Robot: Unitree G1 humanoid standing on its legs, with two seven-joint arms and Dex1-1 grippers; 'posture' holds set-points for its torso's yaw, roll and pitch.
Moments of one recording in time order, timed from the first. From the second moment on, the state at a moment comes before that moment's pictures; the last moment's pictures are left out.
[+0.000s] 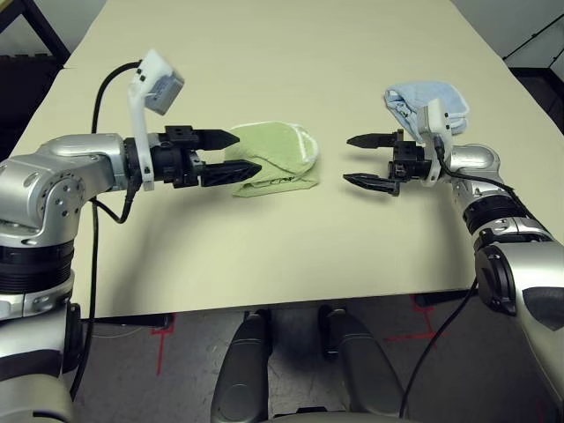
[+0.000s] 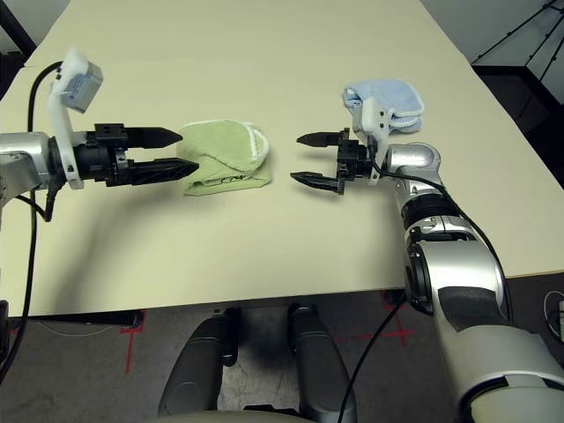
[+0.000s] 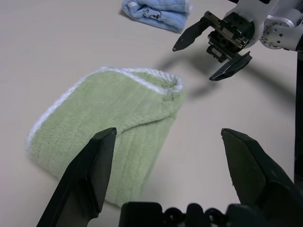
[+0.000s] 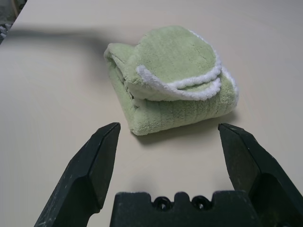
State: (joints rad) left arm -0.60 0.87 0.12 -0.16 -0.65 0.86 -0.95; right arm -1.06 -0.40 -0.09 1.18 0.15 -0.44 1.48
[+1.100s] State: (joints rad) left arm -0.47 0.71 0.11 0.12 -0.45 0.09 -1.22; right arm -1.07 -0.37 -0.11 1.17 0.20 -0.38 1.60
